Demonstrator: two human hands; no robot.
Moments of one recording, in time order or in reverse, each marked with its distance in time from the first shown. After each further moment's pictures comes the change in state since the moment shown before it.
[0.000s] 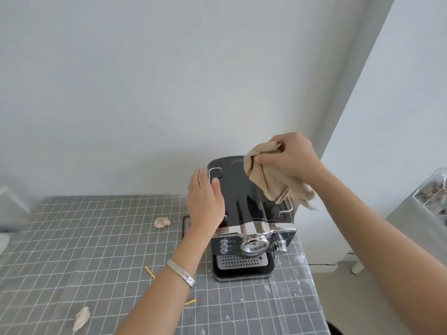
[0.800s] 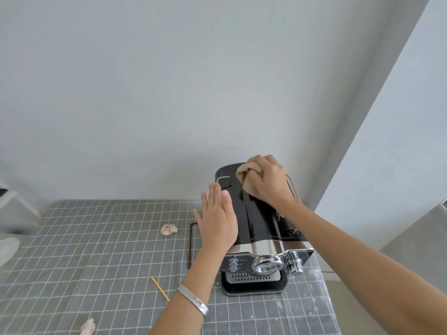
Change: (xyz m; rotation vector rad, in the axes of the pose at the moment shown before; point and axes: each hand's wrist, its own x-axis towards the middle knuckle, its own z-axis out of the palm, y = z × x) left_hand 0.000 -0.015 0.026 -0.108 -0.159 -0.163; right_hand 0.038 0.042 0.111 0.045 0.137 -0.275
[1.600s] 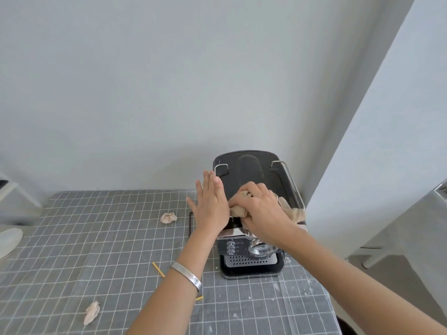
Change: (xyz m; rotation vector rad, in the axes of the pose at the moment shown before) left_hand 0.005 -0.004 -0.006 0.003 -0.028 -0.027; right_hand -0.089 -0.040 -0.018 -0.344 -0.447 -0.149
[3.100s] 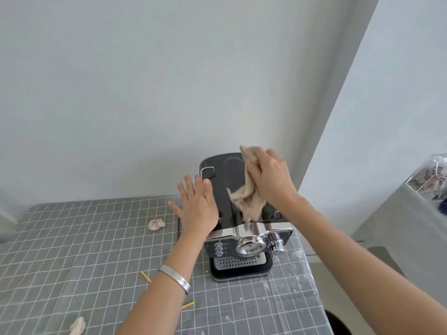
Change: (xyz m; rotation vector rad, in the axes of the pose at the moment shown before) left_hand -0.001 0.000 0.000 0.153 0.017 0.011; right_hand 0.028 0.037 -0.043 0.228 0.509 0.245
